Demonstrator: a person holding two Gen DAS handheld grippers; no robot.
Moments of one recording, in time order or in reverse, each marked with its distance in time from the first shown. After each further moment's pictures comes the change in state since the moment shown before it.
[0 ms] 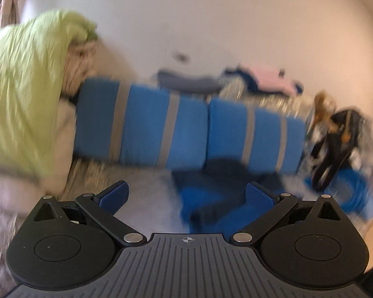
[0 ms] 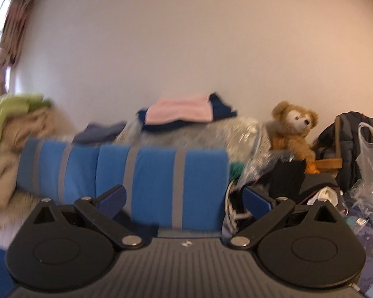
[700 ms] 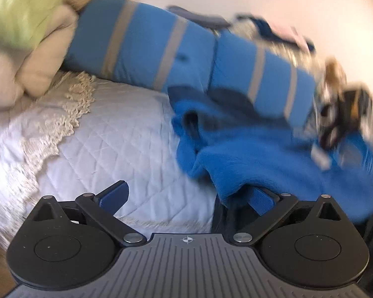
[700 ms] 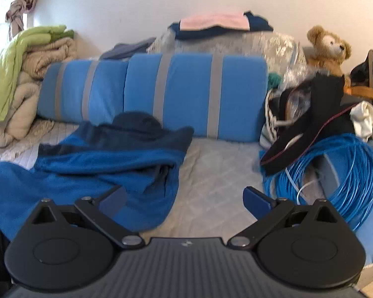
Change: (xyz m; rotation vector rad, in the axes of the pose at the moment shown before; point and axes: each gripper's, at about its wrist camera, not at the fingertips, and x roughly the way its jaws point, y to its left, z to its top) left arm 0.066 0.002 -0.152 -0.198 0.078 -0.049; right arm 0.021 0.051 -0.154 -0.019 0.302 0.108
